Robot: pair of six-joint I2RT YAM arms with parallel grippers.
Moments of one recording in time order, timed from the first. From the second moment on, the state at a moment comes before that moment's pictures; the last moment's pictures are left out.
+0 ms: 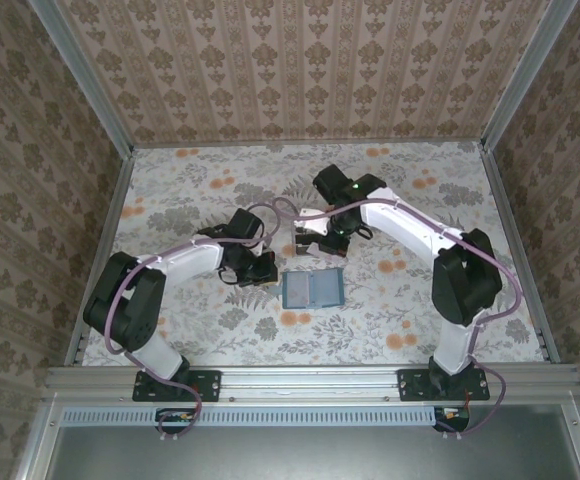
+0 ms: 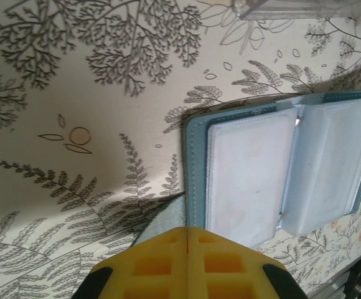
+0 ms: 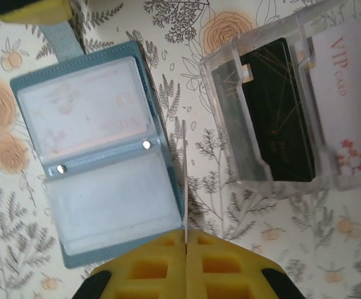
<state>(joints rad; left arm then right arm) -0.57 1.61 0.90 -0.53 0.44 -0.59 0.56 1.85 1.59 -1.07 -0.16 -0.71</state>
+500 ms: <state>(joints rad) -0.50 1.55 0.85 -0.54 0.44 -0.59 0.54 2.17 2.14 -1.31 -0.08 -0.94</state>
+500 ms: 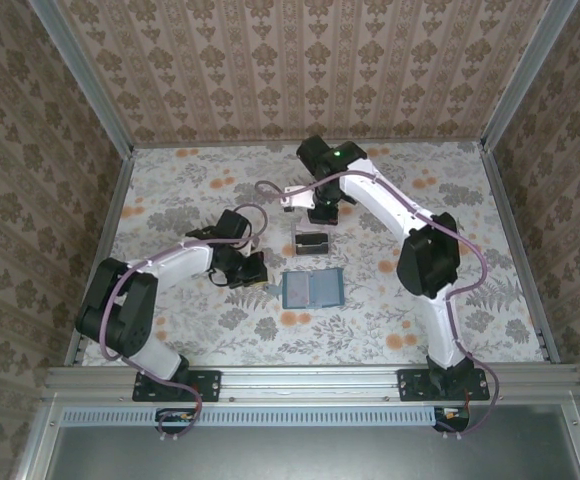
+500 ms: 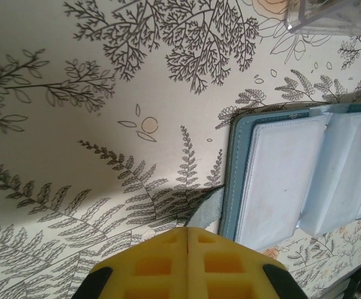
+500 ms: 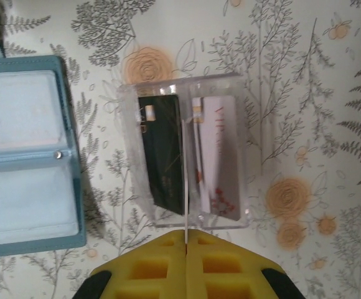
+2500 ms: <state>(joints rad) -0.49 1.49 0.82 -0.56 0.45 -0.59 0.53 2.32 2.30 -1.31 -0.05 -0.75</state>
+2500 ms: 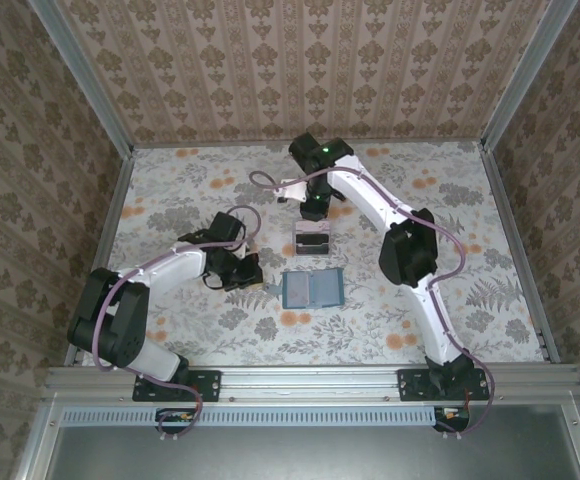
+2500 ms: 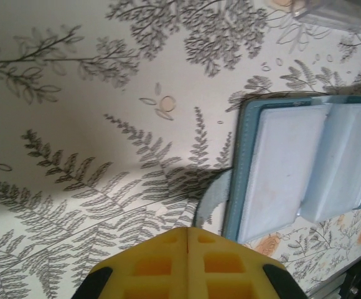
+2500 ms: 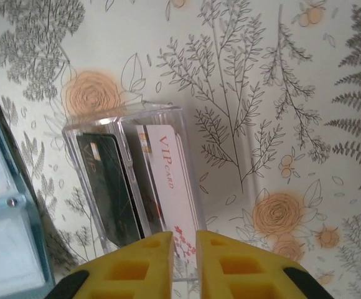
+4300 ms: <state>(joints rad) -0.61 1.70 0.90 -0.50 0.41 -0.54 0.72 1.89 1.19 -0.42 -0.41 0.72</state>
